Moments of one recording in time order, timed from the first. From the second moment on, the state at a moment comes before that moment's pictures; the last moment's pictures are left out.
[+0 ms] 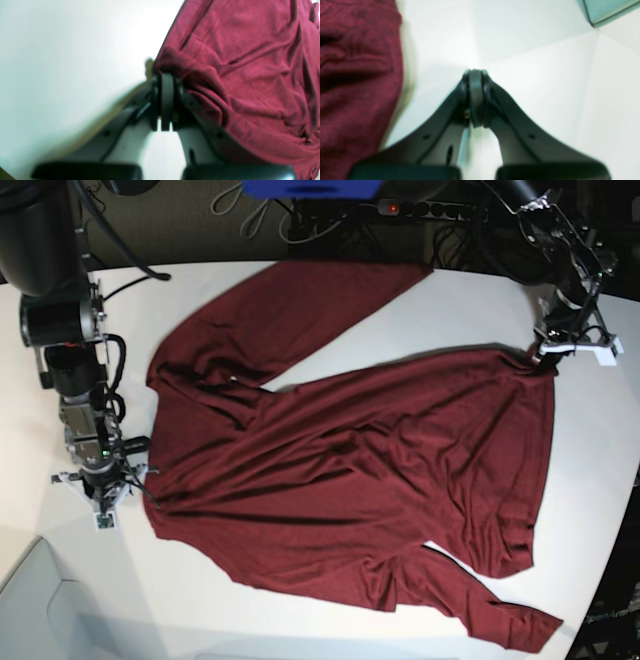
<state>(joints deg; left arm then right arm) 6.7 -0.8 -47.6 81.0 -29.8 -14.3 42.1 35.7 18.0 -10.2 21.0 0.0 -0.1 -0.4</state>
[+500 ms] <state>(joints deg) 8.2 1.4 -47.8 87.0 -30.0 -13.2 46.7 34.5 14.6 -10.2 36.3 0.2 0.0 -11.7</state>
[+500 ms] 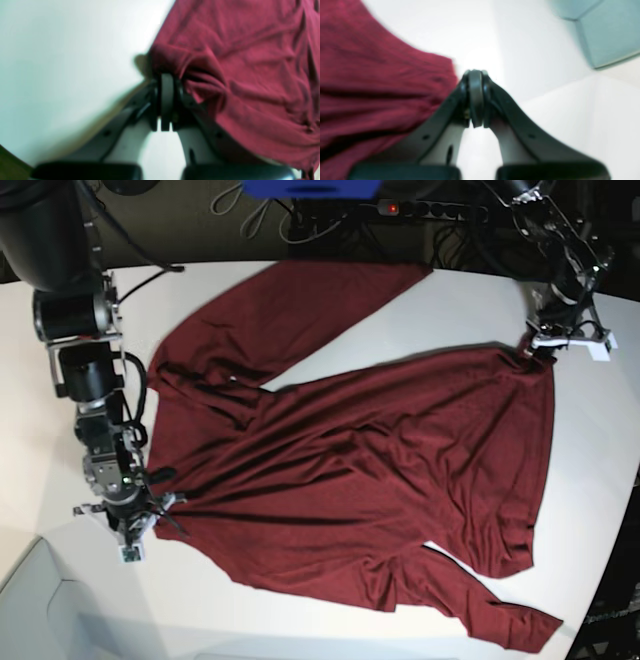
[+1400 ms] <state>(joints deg) 13.4 -1.4 -47.8 101.3 -31.7 -12.6 47.1 33.8 11.6 -10.2 36.2 0.1 0.0 -11.7</state>
